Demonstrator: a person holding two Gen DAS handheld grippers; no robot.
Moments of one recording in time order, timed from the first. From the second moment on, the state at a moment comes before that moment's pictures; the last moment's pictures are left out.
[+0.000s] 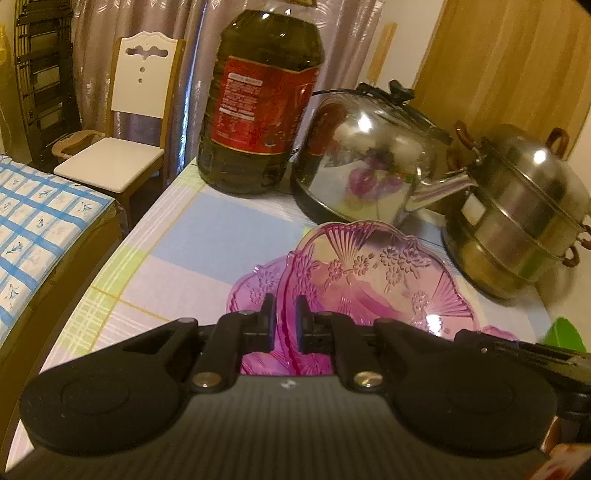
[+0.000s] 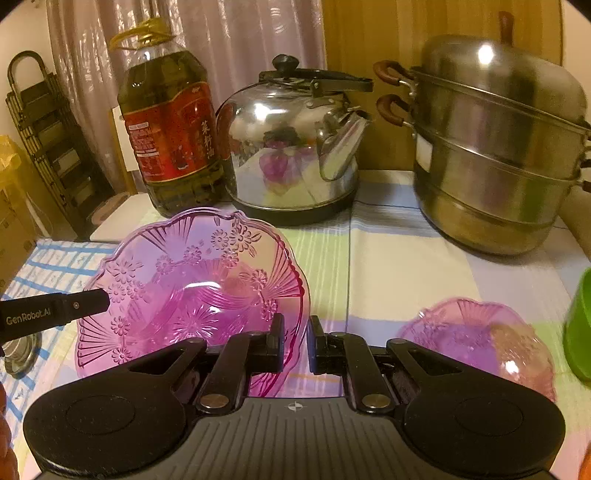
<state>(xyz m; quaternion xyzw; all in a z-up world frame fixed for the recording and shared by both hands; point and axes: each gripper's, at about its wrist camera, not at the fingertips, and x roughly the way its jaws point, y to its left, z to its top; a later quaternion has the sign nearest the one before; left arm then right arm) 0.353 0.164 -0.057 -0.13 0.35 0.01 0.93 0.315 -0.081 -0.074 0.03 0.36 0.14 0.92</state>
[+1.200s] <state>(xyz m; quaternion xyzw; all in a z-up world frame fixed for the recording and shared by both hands) 0.387 0.173 -0.099 -0.12 0.38 0.05 0.91 0.358 -0.058 -0.112 0.02 0.39 0.15 0.91</state>
